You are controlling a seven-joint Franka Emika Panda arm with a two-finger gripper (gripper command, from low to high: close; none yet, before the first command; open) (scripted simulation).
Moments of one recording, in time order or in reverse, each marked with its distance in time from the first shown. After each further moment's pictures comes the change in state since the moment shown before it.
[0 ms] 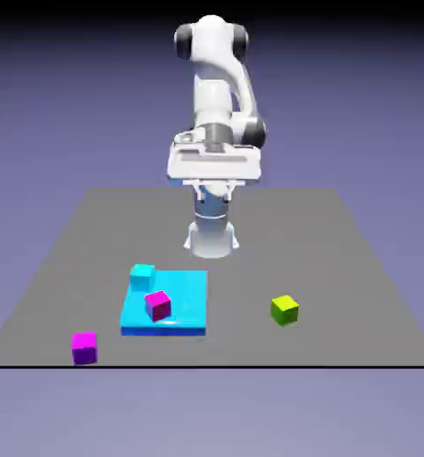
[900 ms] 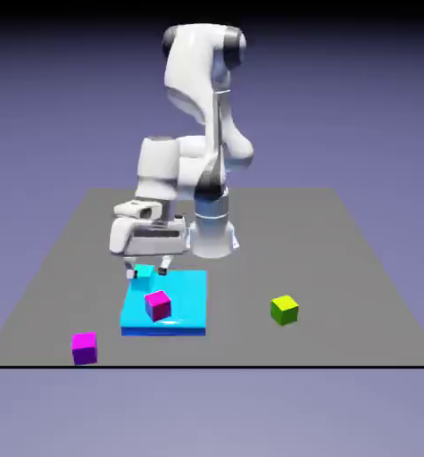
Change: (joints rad) arm -0.037 0.606 -0.240 0.358 -0.028 -0.137 -1.174
